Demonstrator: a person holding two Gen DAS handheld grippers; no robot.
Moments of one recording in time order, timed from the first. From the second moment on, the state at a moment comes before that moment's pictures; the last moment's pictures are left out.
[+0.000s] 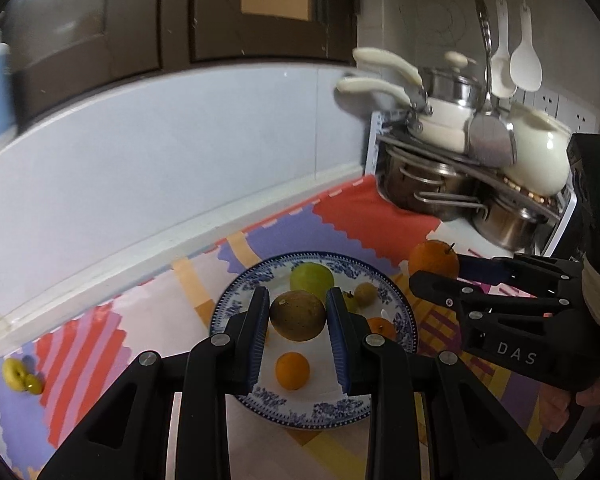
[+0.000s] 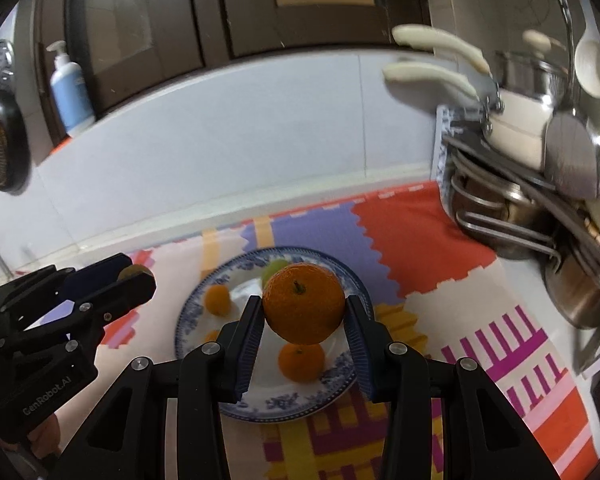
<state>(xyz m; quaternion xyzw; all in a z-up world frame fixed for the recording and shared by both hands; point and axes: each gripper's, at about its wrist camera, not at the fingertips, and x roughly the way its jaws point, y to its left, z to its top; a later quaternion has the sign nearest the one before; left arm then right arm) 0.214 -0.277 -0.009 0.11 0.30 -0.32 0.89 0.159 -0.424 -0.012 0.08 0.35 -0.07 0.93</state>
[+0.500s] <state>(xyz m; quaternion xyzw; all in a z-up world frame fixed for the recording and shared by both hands) 0.252 -0.302 -0.059 0.13 0.35 -0.34 0.86 0.194 -0.434 -0.059 0.08 0.40 -0.05 0.91</state>
